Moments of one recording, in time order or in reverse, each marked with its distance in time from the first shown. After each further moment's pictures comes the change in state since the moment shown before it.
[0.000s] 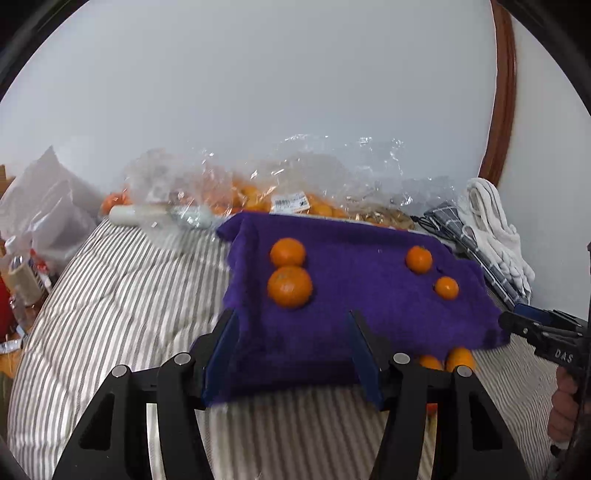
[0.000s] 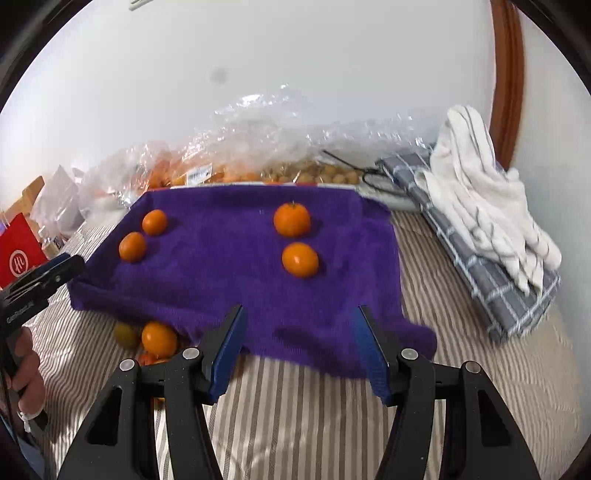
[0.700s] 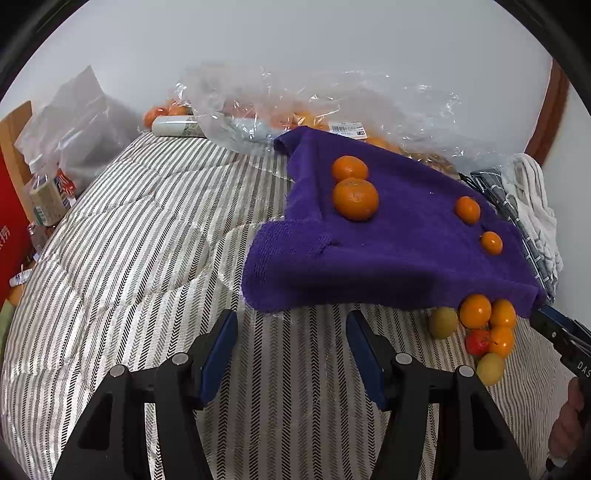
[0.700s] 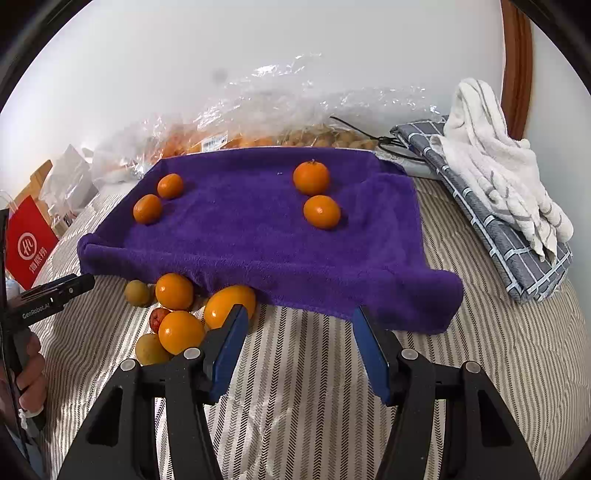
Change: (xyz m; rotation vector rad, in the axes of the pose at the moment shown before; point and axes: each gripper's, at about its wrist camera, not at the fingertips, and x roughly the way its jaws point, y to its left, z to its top) left arm 0.015 0.033 -0.034 -0.116 0.223 0.105; right arm 0.004 0.014 -0.026 -0.013 0.076 0.034
